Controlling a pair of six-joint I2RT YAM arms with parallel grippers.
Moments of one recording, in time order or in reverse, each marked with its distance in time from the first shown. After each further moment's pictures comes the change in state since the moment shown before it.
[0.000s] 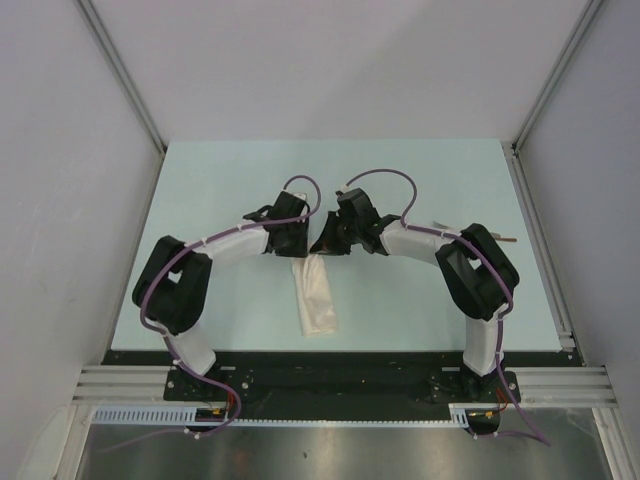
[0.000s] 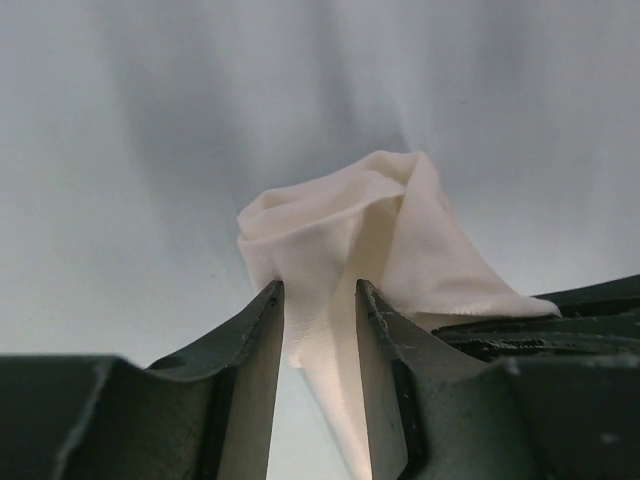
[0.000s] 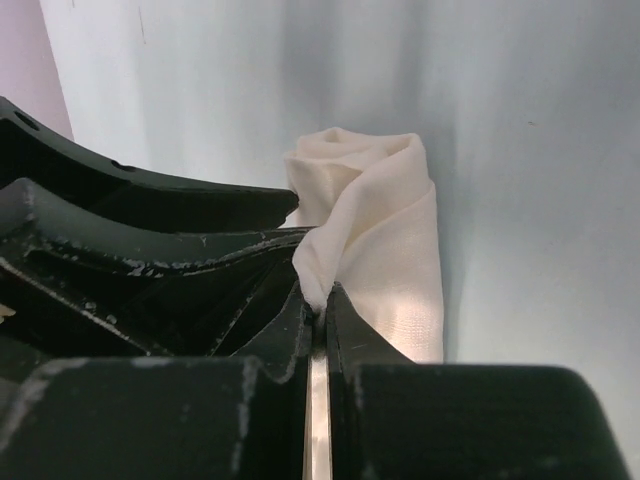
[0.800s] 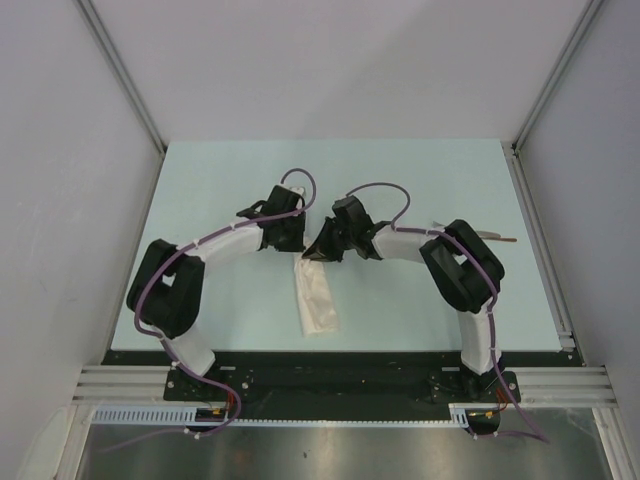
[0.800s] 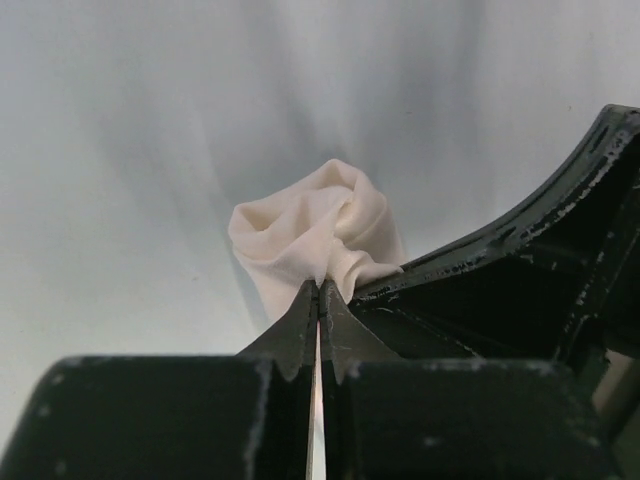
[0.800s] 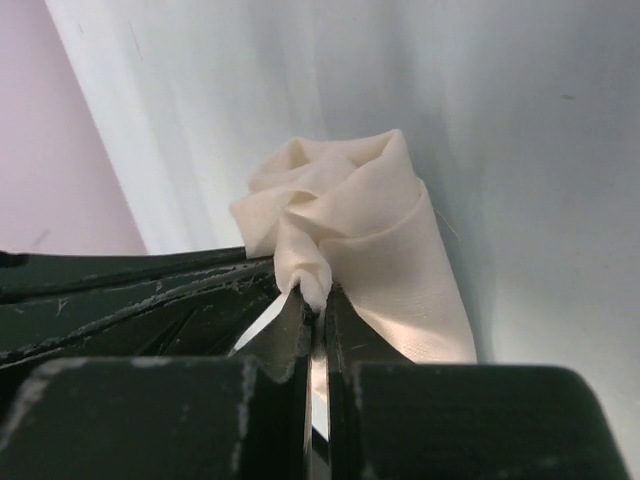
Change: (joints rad) left arm 0.018 -0.033 0.024 -0.010 0.080 0.008; right arm 0.019 0.082 -0.003 0.083 -0.035 0.187
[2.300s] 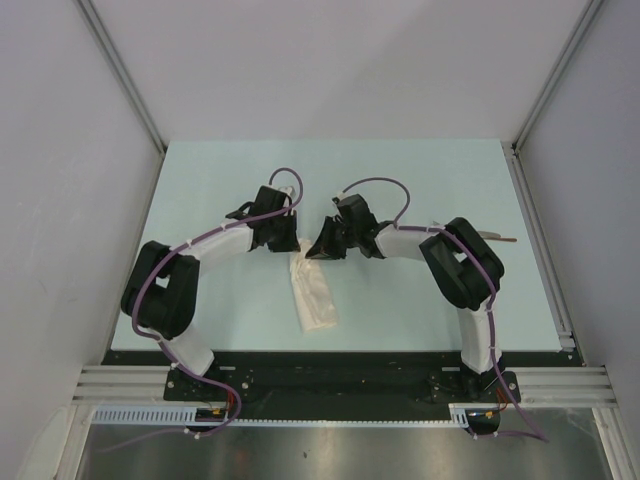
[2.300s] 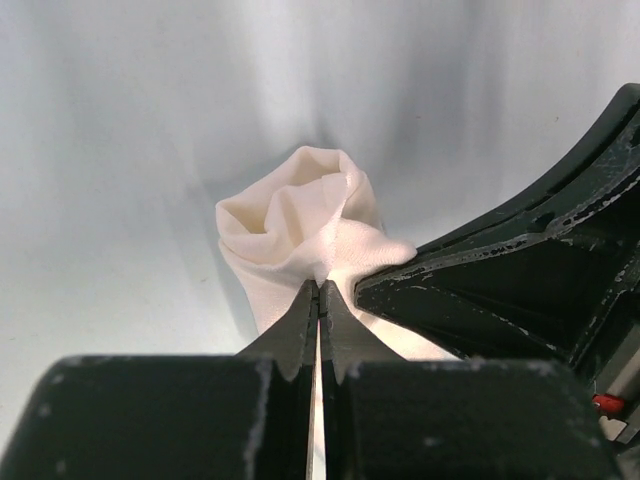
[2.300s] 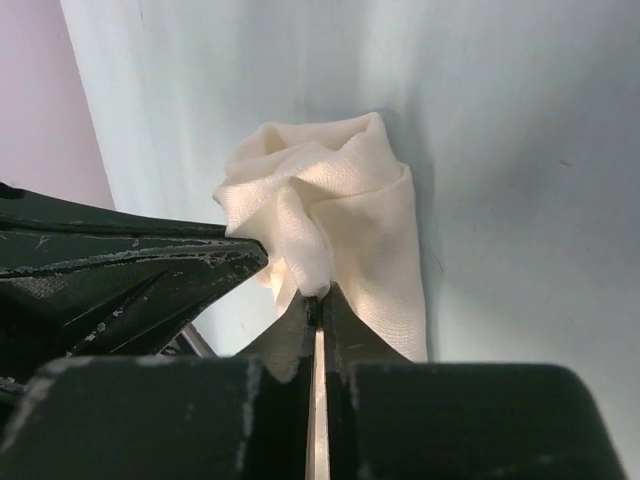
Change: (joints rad) left arm 0.084 -0.023 -0.064 0.067 0.113 -0.028; right arm -0.037 0.029 -0.016 0.077 -0.077 -0.151
